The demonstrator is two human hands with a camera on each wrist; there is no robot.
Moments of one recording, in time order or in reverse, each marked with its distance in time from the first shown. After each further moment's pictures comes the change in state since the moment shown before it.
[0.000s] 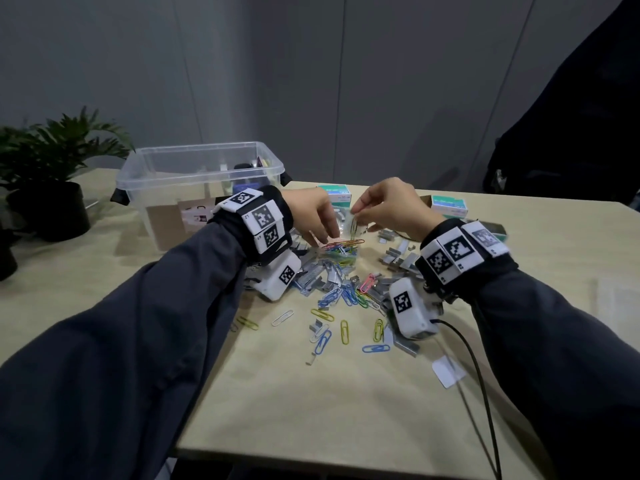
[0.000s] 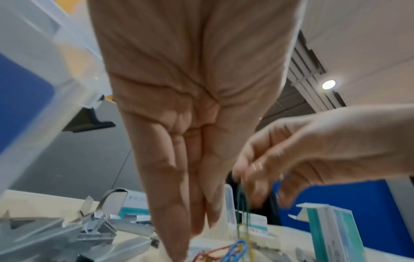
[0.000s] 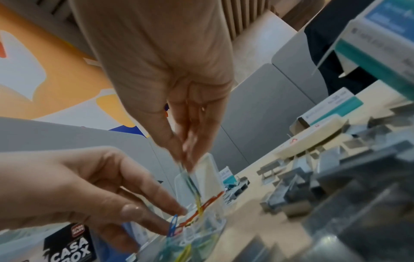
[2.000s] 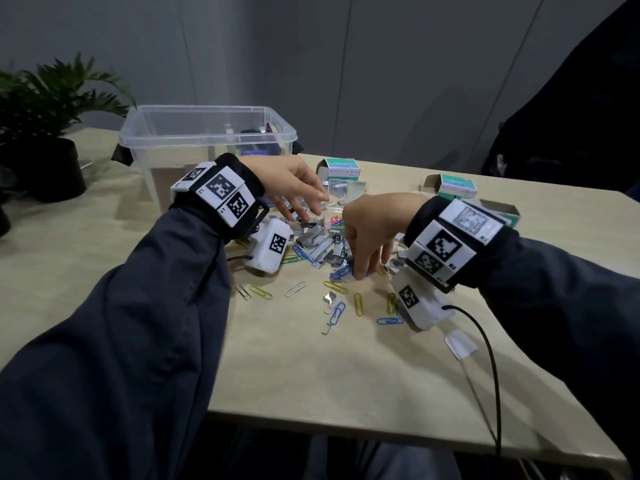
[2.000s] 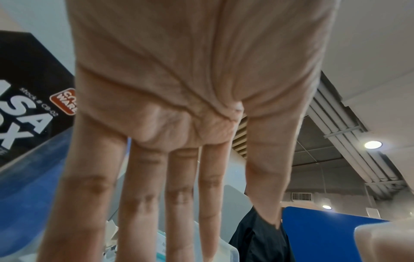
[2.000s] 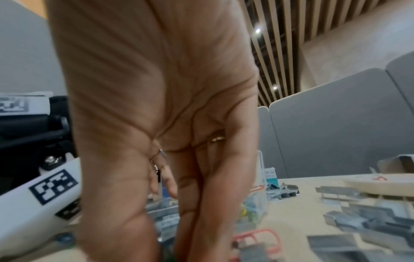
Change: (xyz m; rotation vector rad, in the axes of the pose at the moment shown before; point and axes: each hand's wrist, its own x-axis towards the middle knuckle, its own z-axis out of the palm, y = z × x) left_hand -0.046 -0.025 -0.021 -0.199 -0.023 -0.035; right_hand -0.036 -0.053 0.039 -0.762 -0.719 0.110
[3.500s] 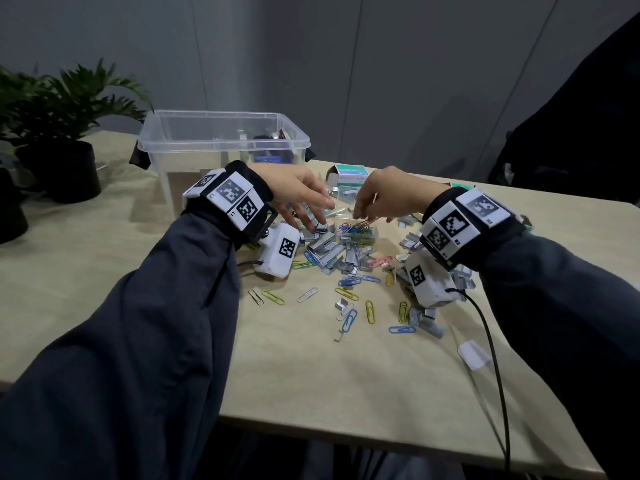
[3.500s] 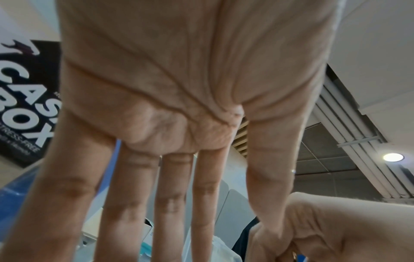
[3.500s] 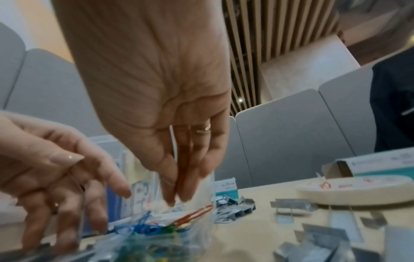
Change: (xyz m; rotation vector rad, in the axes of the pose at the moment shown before) left_hand -0.002 -0.007 -0.003 -0.056 -0.014 -0.055; right_hand 0.038 0.035 -0.029 0.023 0.386 -0.112
